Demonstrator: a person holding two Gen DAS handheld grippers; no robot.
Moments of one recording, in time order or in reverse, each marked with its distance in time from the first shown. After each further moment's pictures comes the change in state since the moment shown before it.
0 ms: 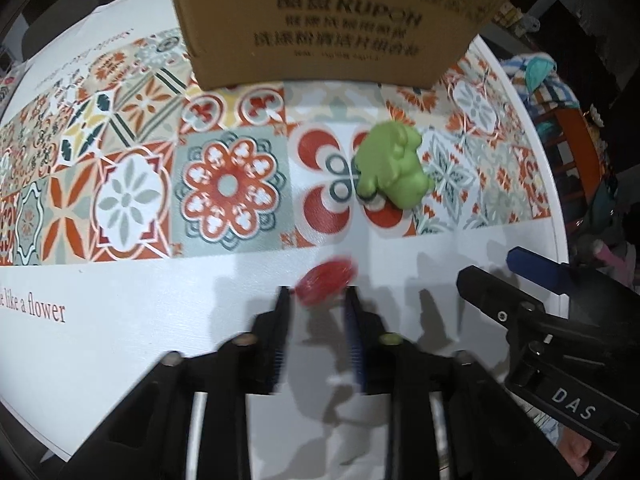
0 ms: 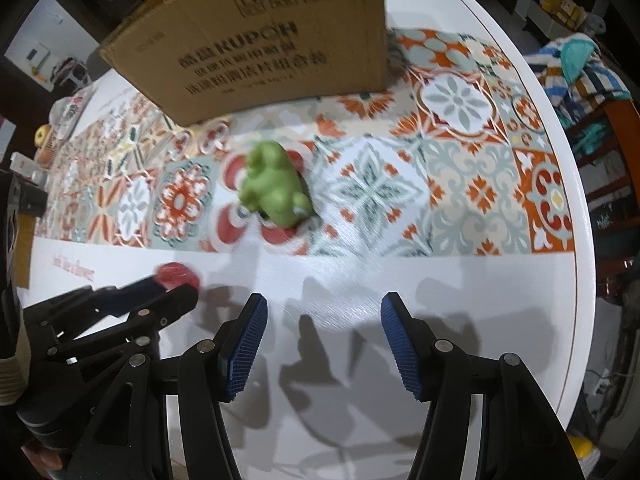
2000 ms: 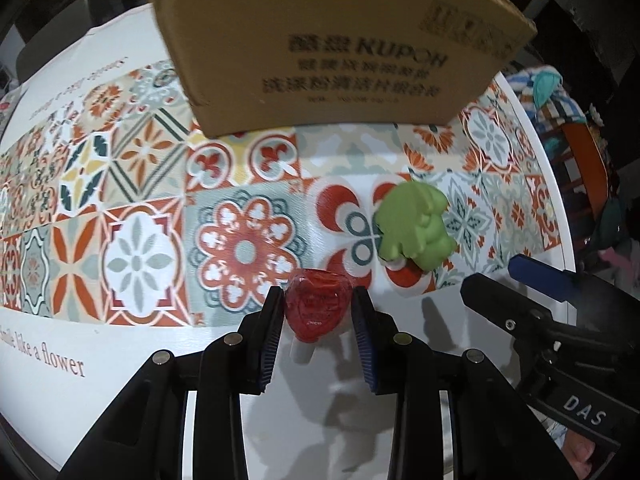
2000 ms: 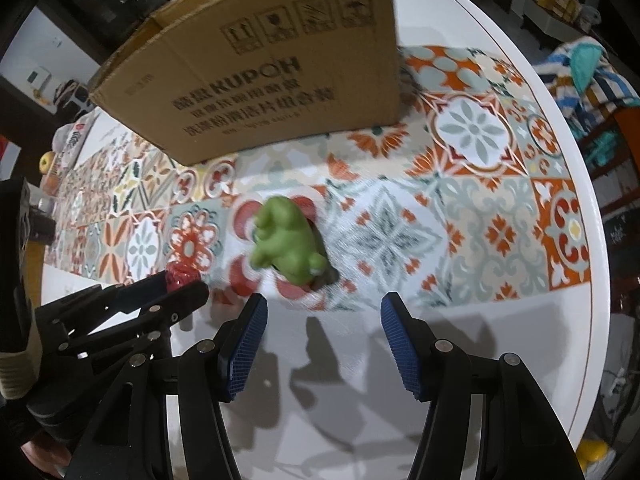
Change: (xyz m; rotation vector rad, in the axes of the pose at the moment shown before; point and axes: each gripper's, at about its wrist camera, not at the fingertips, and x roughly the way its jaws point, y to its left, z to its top) left arm 0.002 0.001 0.057 -0.276 -0.120 0.009; right arm 0.008 0.004 0.031 0.056 -0.047 0.041
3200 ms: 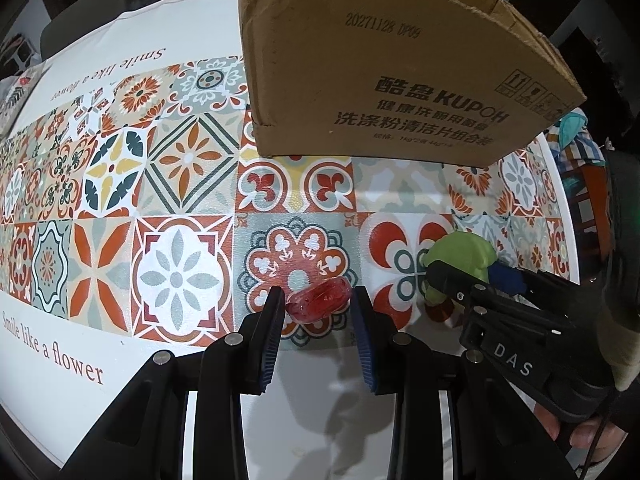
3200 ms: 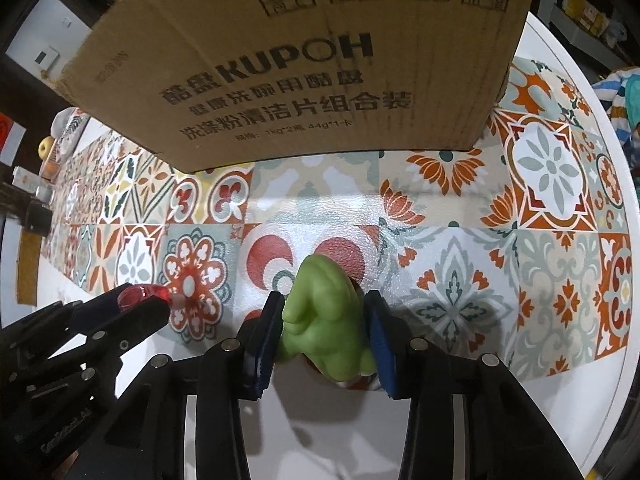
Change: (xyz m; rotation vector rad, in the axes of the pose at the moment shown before) left arm 0.005 0.018 0.022 -0.229 -0.044 0.003; right arm 0.054 0.026 0.035 -0.050 0.034 0.023
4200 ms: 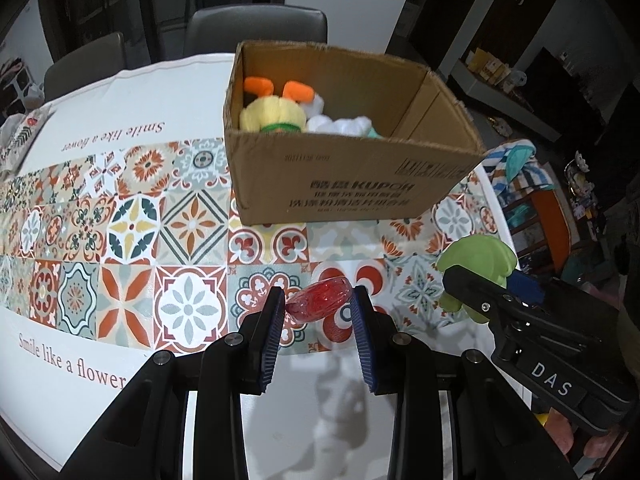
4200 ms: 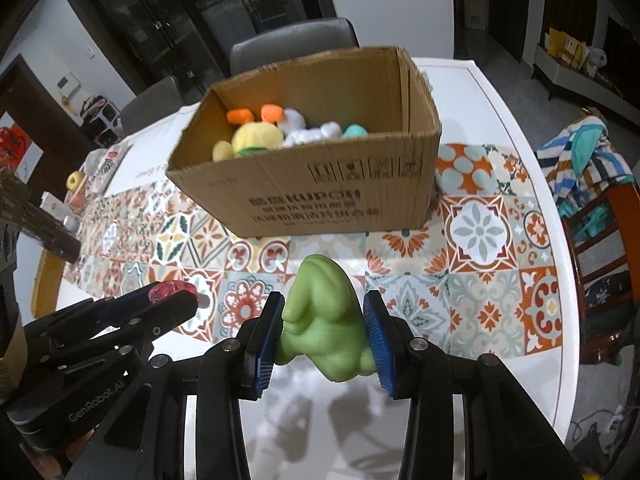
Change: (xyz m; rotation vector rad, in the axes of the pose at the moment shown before) left arm -0.092 -0.026 0.005 -0.034 -0.176 -0.046; right arm -0.123 0.013 -0.005 -0.008 -0.213 -0.004
